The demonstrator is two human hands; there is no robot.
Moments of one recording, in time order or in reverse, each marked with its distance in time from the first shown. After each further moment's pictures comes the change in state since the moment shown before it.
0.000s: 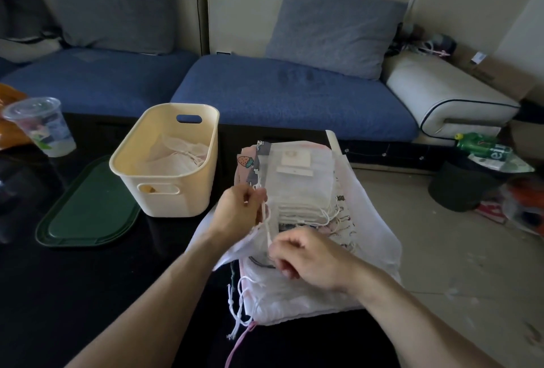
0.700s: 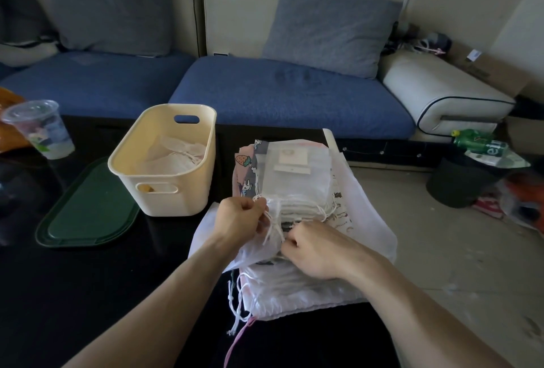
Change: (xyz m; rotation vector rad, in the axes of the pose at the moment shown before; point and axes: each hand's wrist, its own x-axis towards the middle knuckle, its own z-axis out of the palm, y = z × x) left_hand -0.008 -0.010 0.014 -0.176 0.020 -0.208; right_hand 0.007 0.002 -0.011 -0.574 0.033 0.104
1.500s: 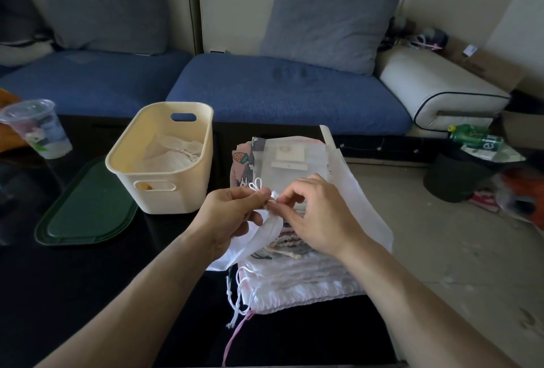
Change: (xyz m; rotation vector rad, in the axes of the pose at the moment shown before) left_hand -0.025 0.027 -0.025 -0.264 -0.264 -0.037; right_hand 0.009 0.009 -0.007 0.271 0.610 -0.254
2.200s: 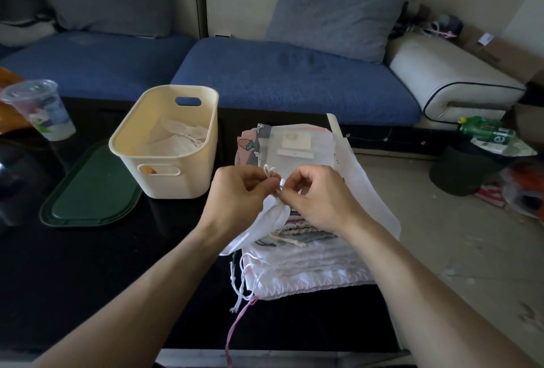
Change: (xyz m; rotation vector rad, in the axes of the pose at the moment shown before) left_hand -0.016 0.004 0.012 0.396 0.172 0.427; right_hand 0.010 -0.006 0.001 0.198 -0.079 0.294
